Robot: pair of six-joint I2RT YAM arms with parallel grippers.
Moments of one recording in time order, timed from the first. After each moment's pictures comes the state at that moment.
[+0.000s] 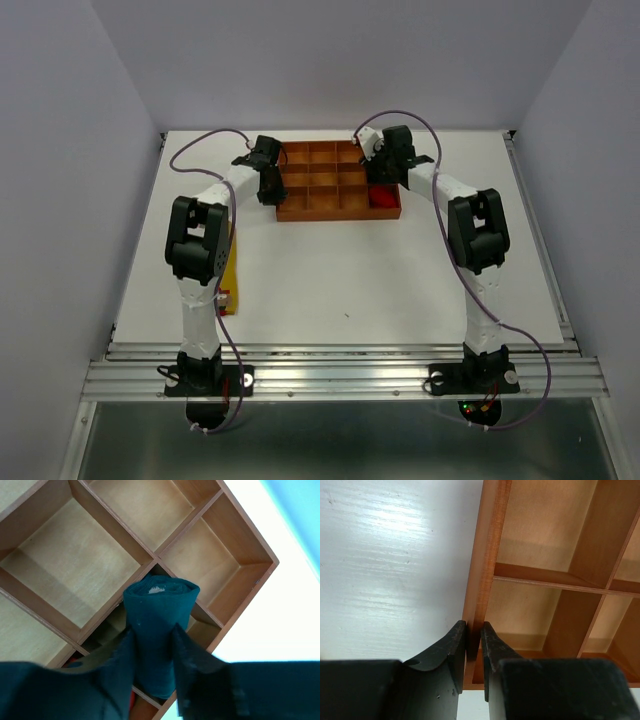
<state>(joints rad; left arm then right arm) -0.29 2.11 1.63 -0.54 -0.07 -0.51 0.32 2.24 1.78 -0.22 -0.11 -0.56</state>
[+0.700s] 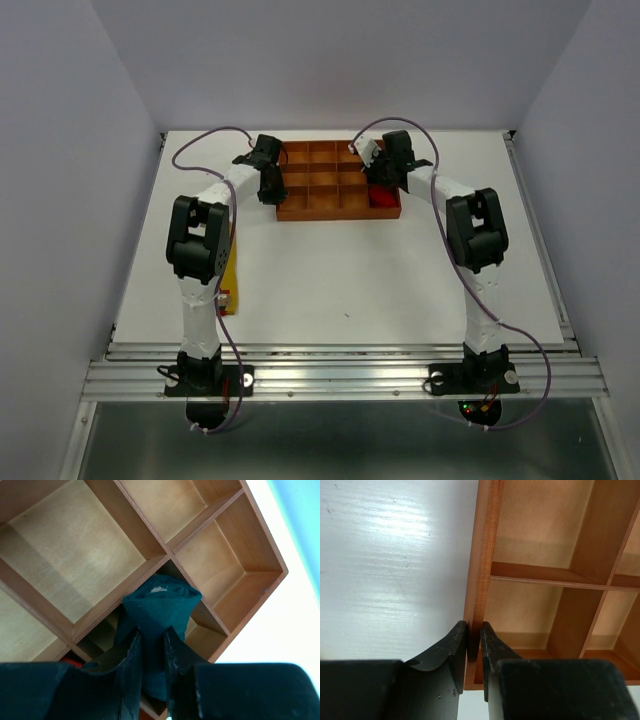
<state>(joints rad) -0.29 2.12 1.65 -0.56 -0.07 -0.47 0.31 2.25 1.75 -0.19 -0.08 -0.69</state>
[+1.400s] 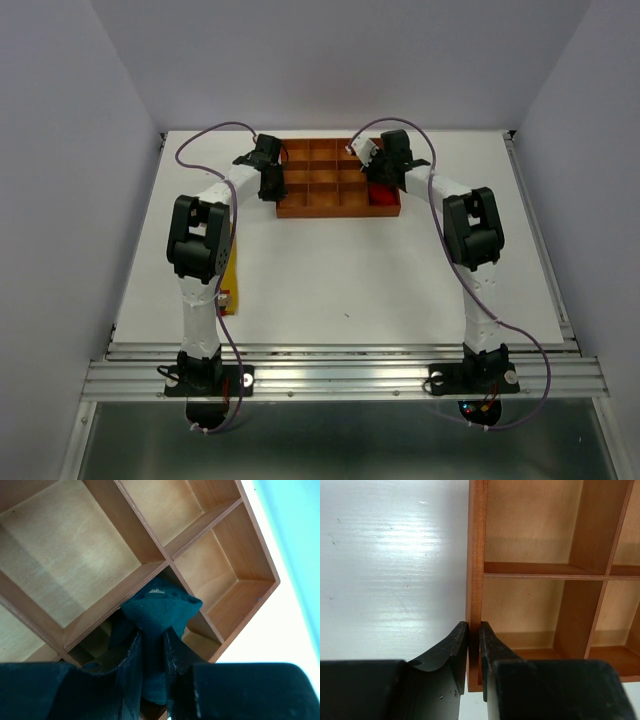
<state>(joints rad) -0.29 2.12 1.65 -0.50 -0.07 -0.37 0.31 2.30 1.79 -0.18 -0.06 -0.76</state>
